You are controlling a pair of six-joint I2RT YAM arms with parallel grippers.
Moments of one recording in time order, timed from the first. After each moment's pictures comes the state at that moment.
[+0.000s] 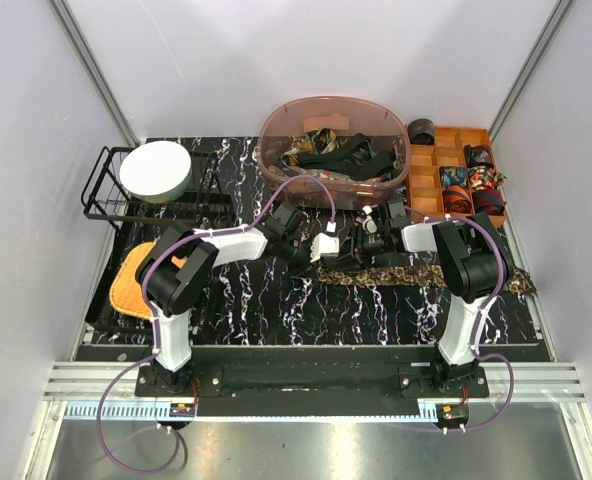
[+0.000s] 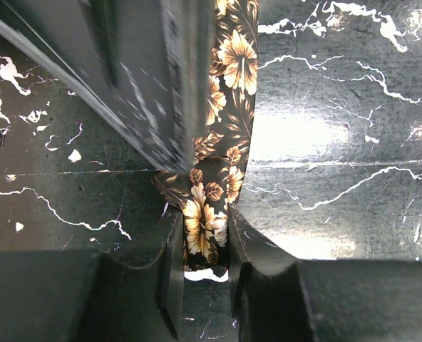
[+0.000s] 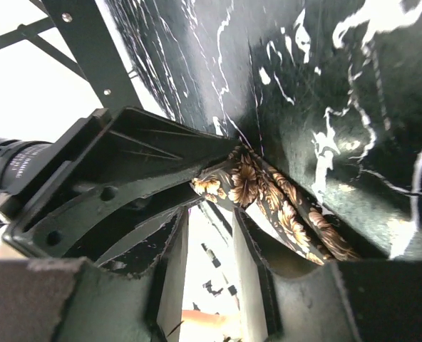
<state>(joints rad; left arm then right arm) -0.66 1.92 1.12 -0.21 0.69 0.72 0.27 1.93 0.93 -0.02 -0.98 0.78</state>
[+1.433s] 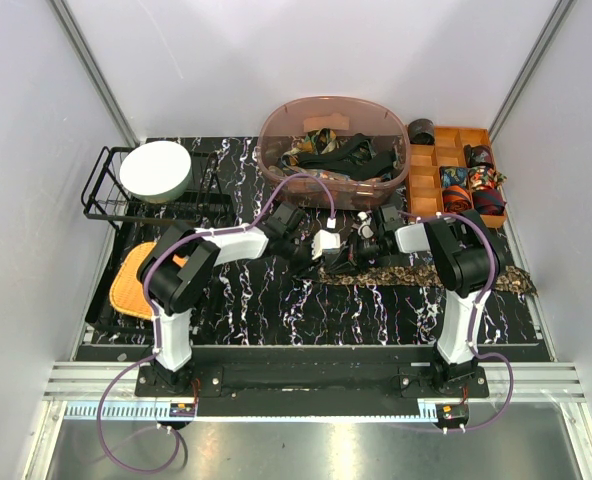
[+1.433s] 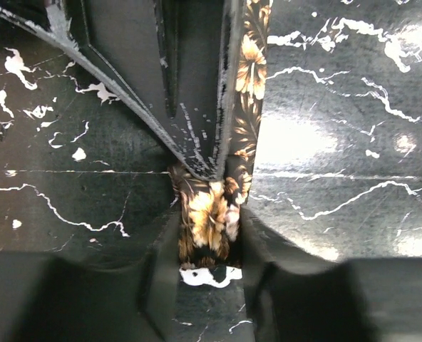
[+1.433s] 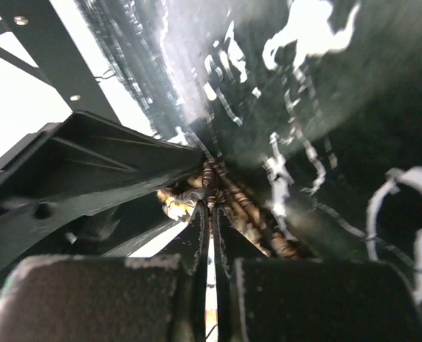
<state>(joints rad) -0.66 1.93 1.13 -0.20 0.69 0.64 0.31 1.99 0.94 -0.03 -0.93 0.77</state>
